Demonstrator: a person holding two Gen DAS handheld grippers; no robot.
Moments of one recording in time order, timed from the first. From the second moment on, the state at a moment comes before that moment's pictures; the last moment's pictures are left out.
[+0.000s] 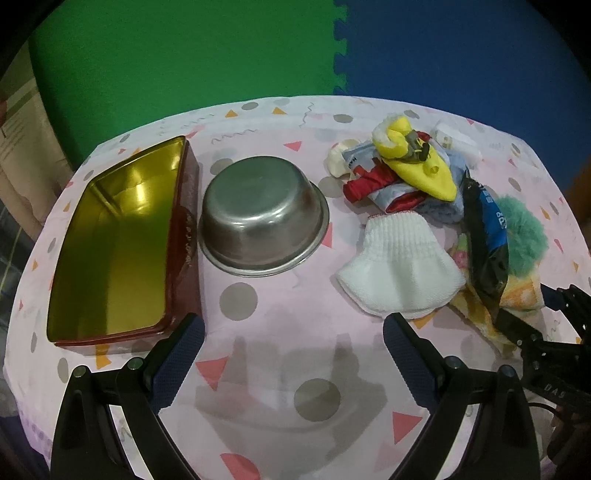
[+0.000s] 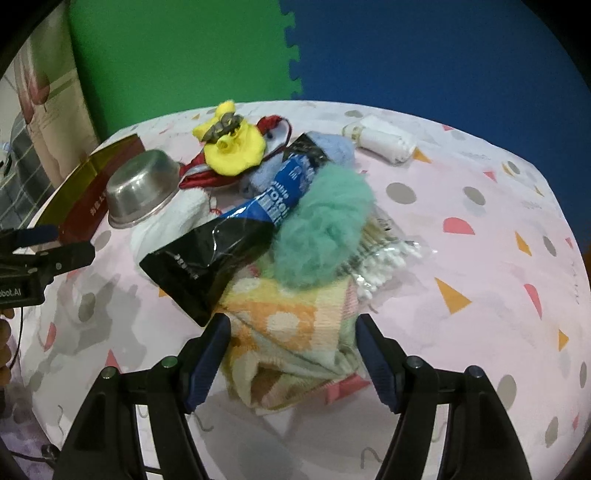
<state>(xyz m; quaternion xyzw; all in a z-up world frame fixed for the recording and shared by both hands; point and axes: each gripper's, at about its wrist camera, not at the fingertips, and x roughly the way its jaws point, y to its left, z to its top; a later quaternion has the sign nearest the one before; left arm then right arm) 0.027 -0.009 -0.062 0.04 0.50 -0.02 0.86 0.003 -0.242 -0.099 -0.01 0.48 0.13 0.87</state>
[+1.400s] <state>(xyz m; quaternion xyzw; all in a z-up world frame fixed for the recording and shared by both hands) 0.055 -0.070 -0.092 0.06 0.51 -0.10 0.85 -0.058 -0.263 -0.077 -0.02 0.48 0.16 0.86</state>
